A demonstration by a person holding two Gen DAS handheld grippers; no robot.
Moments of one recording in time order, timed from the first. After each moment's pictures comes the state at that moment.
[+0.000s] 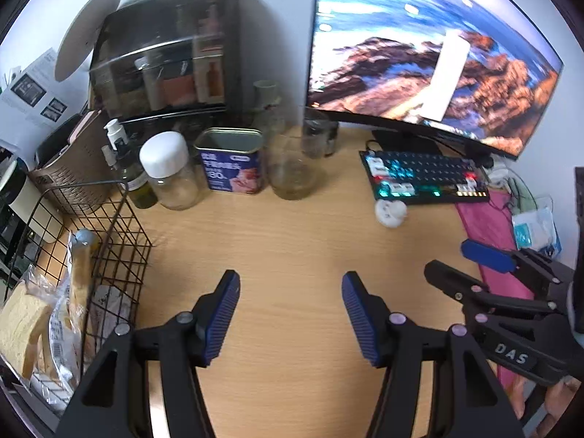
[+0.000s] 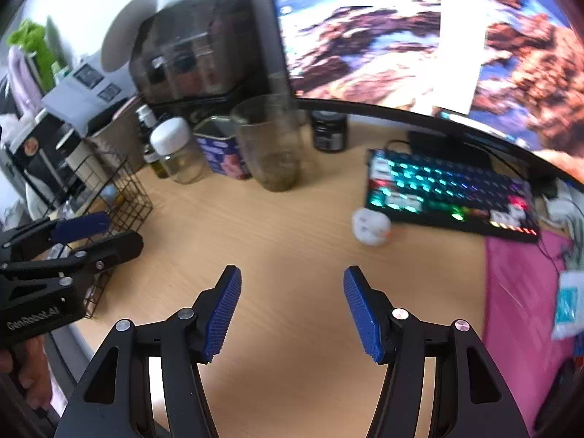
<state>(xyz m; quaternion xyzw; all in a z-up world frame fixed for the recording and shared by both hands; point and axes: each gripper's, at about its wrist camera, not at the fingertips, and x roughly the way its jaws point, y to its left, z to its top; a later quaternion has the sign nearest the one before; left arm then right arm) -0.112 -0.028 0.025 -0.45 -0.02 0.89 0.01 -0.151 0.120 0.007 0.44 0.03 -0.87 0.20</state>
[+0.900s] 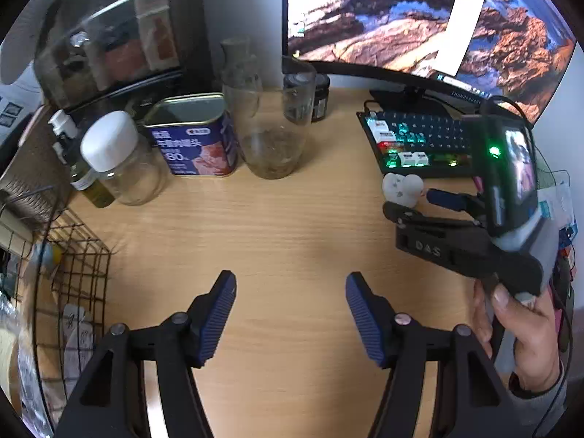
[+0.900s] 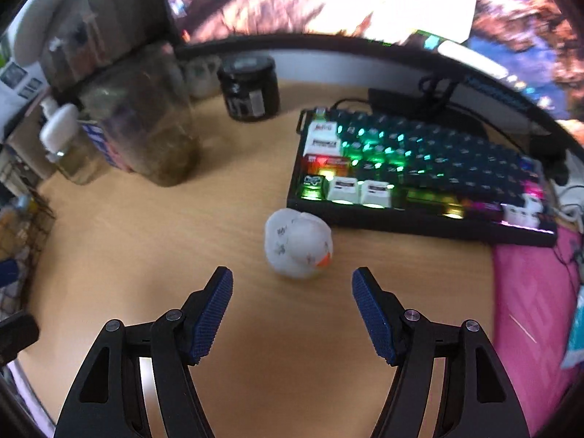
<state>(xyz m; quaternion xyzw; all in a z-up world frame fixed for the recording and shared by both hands) -0.177 -0.017 -0.032 -0.51 0.00 0.86 0.03 -0.276 0.133 -0.100 0.49 0.06 -0.86 0.14</state>
